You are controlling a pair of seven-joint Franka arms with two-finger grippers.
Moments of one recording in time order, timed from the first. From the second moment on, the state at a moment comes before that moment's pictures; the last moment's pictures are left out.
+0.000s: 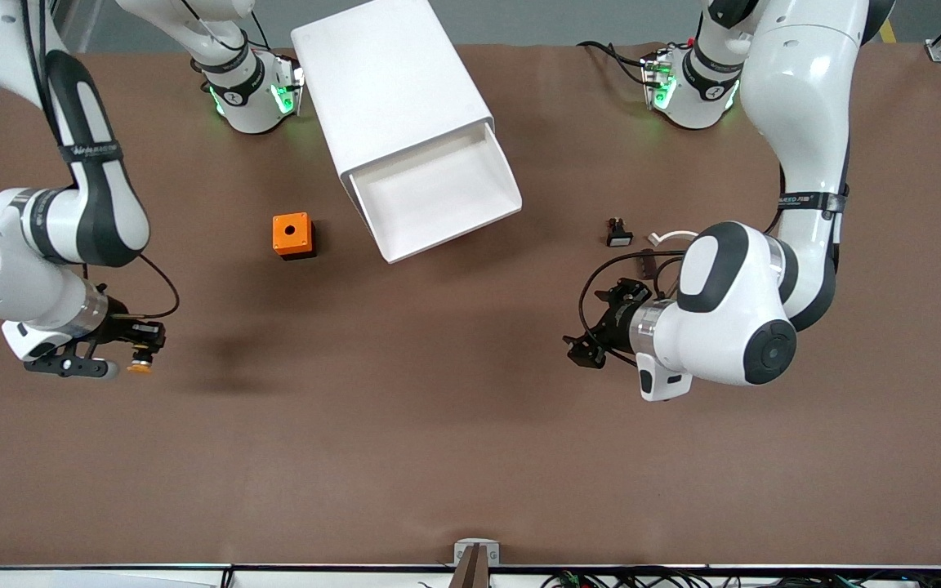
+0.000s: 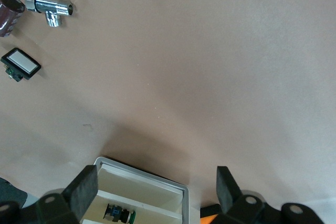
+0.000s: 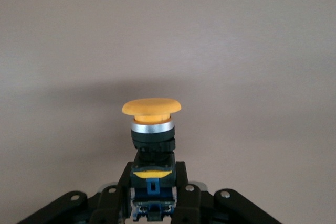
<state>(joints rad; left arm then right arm) -0.36 0.72 0.02 -1.15 -0.51 1.61 -1.20 -0.12 0.39 -0.01 -1.90 -0.02 2.29 -0.03</state>
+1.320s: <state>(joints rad) -0.47 0.72 0.02 -1.17 -0.51 1.61 -1.22 -0.19 0.62 0.00 -1.86 -0.02 2.54 -0.08</state>
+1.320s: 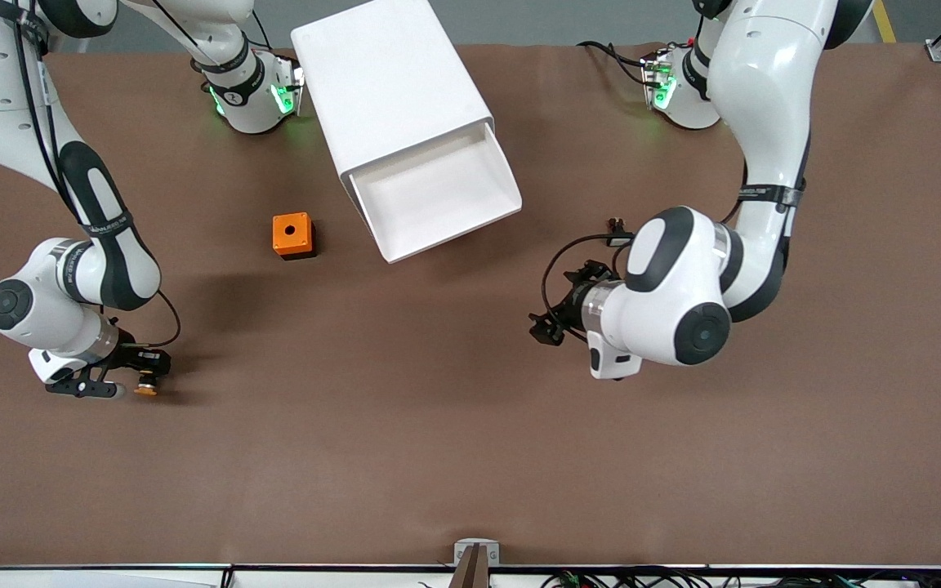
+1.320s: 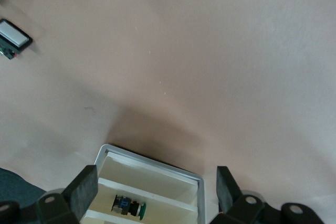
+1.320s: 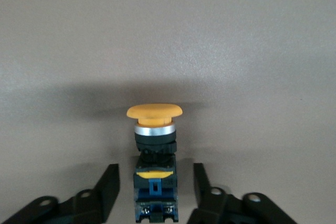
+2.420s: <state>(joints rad) -0.76 0.65 0.01 -1.17 -0.15 1.79 -1.21 -0.05 0.25 0.03 -1.72 -0.02 1.84 -0.04</state>
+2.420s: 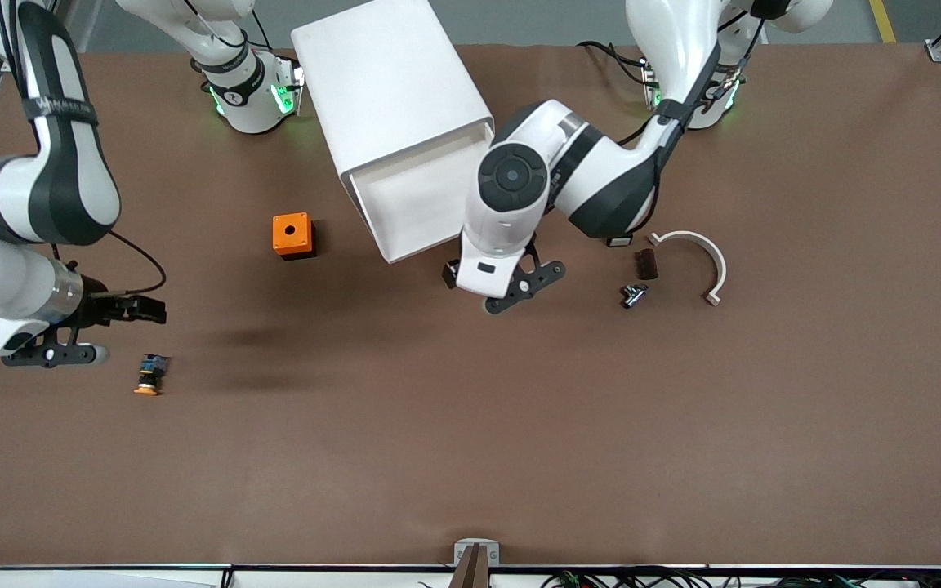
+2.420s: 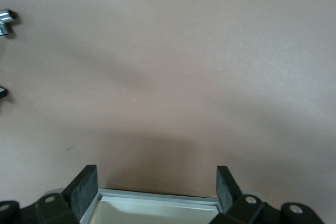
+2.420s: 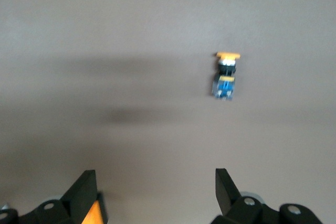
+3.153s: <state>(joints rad) -0.83 0.66 0.02 -1.22 -0.04 1.94 -1.22 0.00 0.24 0.02 -1.52 0.01 1.64 0.11</state>
